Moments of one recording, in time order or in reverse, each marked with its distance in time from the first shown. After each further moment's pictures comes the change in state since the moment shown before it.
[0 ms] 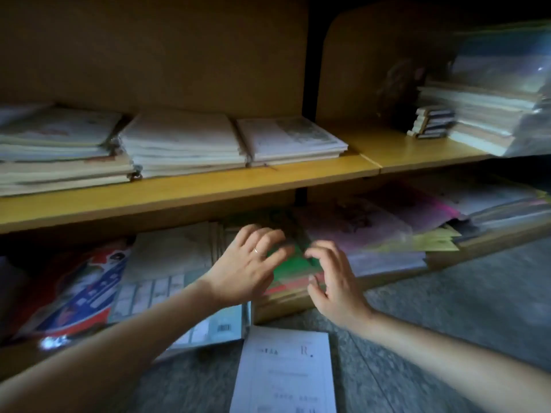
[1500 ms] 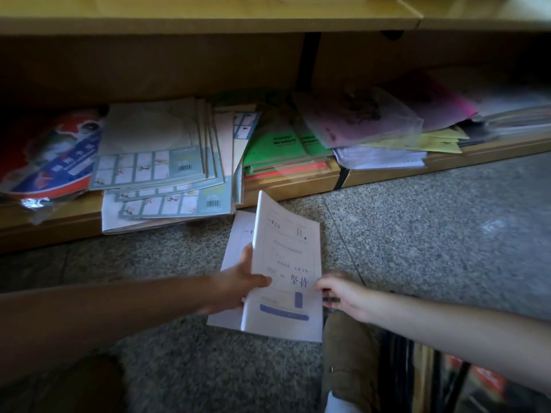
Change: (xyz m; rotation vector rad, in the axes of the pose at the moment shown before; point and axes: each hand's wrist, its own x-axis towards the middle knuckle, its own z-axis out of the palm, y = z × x) left_hand -0.114 0.144 0.013 -1.883 -0.863 -1.438; right_hand -0.176 0.012 0.031 0.727 -0.522 1.546
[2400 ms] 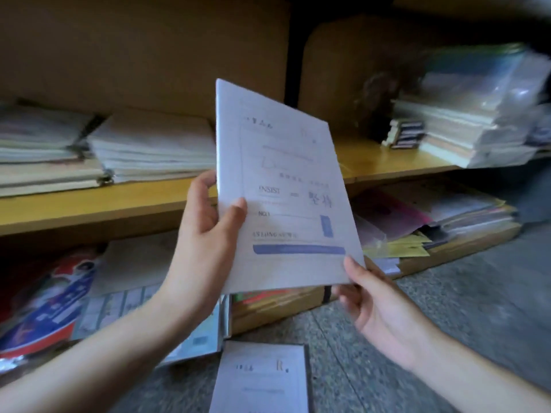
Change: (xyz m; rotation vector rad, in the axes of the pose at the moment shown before) left_hand -0.117 0.219 0.037 -0.032 0.506 1.167; right_hand -0.155 -0.177 -0.012 0.692 -0.232 -0.727
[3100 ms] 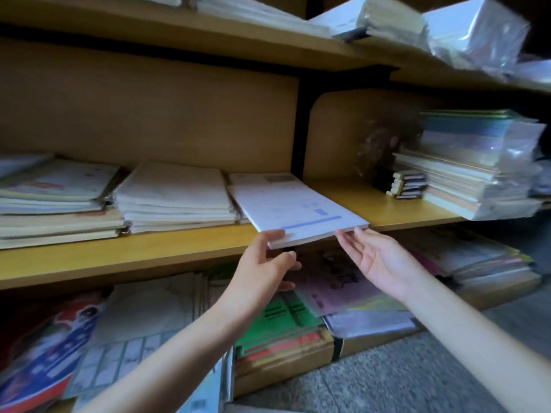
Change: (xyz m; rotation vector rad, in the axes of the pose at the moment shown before) left_hand 0.042 -0.016 0.032 0.091 -0.159 -0.230; right_hand 0.100 -0.086 0.013 0.050 -0.113 -0.155
